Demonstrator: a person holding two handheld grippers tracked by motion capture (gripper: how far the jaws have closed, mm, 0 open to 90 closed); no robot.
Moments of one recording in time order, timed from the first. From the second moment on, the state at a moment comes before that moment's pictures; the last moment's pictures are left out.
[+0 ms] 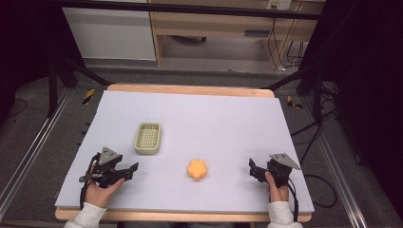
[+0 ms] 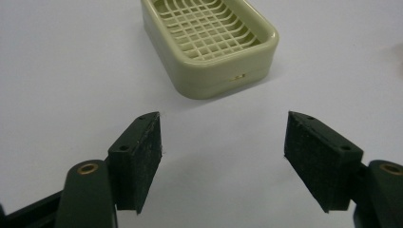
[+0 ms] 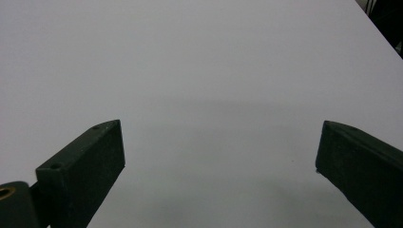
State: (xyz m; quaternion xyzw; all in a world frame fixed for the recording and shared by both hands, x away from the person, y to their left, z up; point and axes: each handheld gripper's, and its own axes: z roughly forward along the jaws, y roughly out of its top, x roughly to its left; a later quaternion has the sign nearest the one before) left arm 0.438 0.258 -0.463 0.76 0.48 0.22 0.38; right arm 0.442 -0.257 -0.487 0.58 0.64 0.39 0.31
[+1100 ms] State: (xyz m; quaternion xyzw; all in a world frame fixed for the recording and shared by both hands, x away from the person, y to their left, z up) left arm 0.434 0.231 -0.461 0.78 0.44 0.22 0.38; right arm 0.444 -0.256 -0.487 0.58 0.65 0.39 0.31
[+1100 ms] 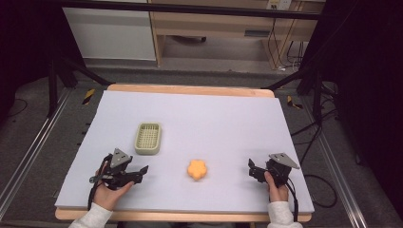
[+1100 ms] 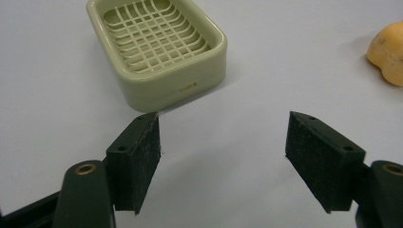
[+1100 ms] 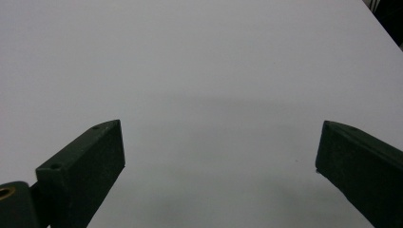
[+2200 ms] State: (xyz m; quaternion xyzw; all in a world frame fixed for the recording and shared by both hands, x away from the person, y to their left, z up) left arm 0.442 0.204 -0.448 0.80 0.41 0.21 0.39; right arm 0.445 -0.256 -0.487 0.58 0.65 0.38 0.30
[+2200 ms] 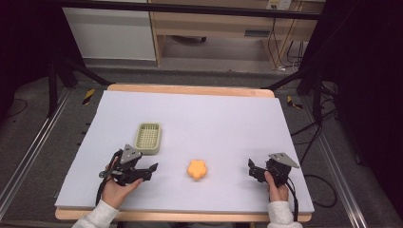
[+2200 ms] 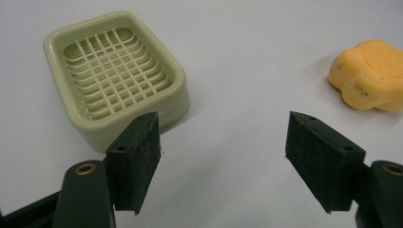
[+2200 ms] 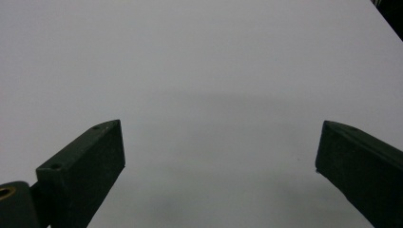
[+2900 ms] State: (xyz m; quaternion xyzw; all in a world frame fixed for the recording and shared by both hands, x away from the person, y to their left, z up) left arm 0.452 0.171 -0.430 0.82 0.38 0.19 0.39; right arm 0.445 -0.256 -0.487 0.58 0.65 0.38 0.30
